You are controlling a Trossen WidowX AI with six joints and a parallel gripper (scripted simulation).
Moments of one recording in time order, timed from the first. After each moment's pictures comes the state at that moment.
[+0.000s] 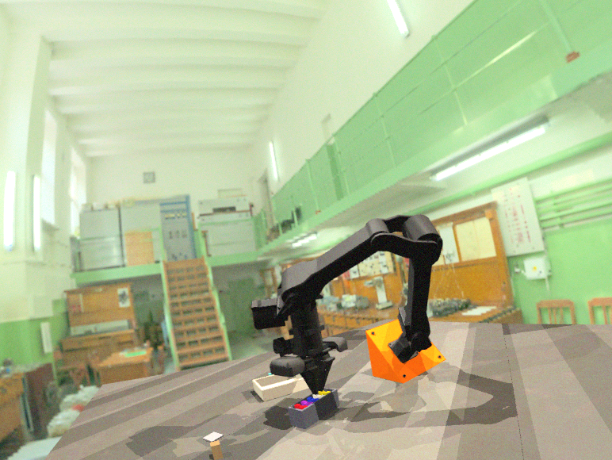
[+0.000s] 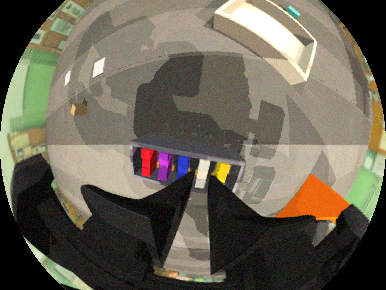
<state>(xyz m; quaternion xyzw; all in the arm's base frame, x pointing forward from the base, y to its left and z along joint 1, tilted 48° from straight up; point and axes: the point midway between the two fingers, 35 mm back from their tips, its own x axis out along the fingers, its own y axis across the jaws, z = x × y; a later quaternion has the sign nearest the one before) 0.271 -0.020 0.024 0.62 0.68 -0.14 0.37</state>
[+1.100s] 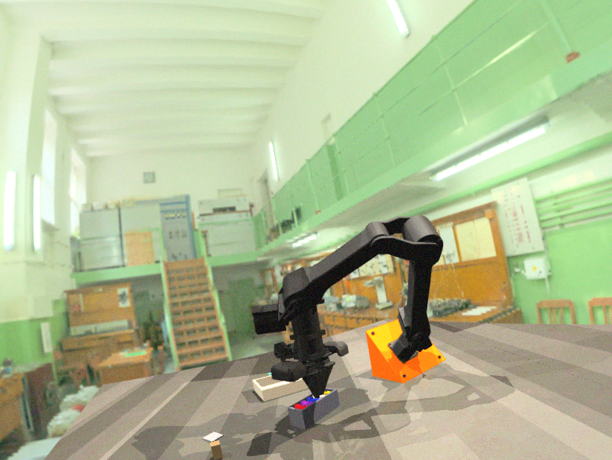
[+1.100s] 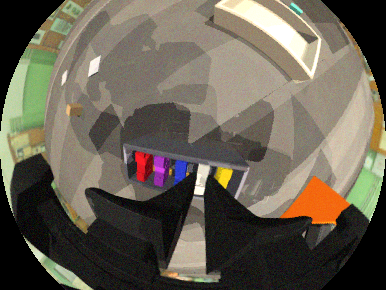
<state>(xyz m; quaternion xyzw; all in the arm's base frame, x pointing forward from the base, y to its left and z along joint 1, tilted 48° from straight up) 0.271 -0.012 0.017 0.62 0.68 -0.14 0.37</state>
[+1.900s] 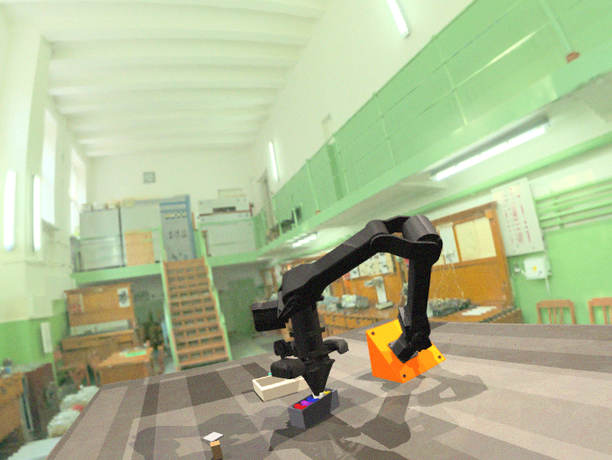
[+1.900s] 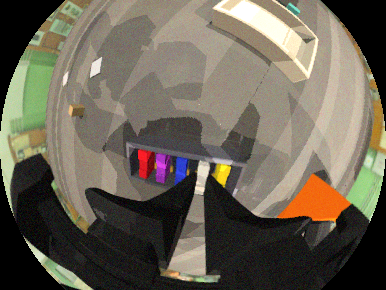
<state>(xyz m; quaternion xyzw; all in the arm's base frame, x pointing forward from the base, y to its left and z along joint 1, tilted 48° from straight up) 0.270 -0.016 0.021 0.62 0.68 -0.14 0.36</state>
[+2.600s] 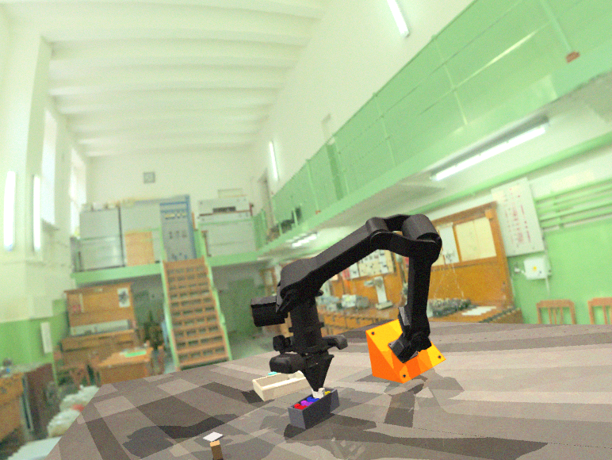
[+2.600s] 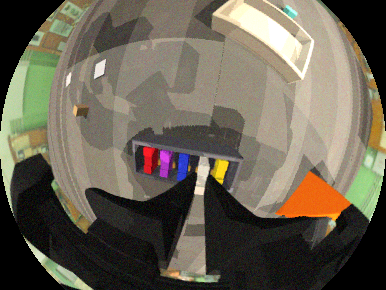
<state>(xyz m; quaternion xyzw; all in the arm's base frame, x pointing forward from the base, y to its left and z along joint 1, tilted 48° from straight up) 0.270 -0.024 0.028 0.62 0.68 -0.15 0.36</state>
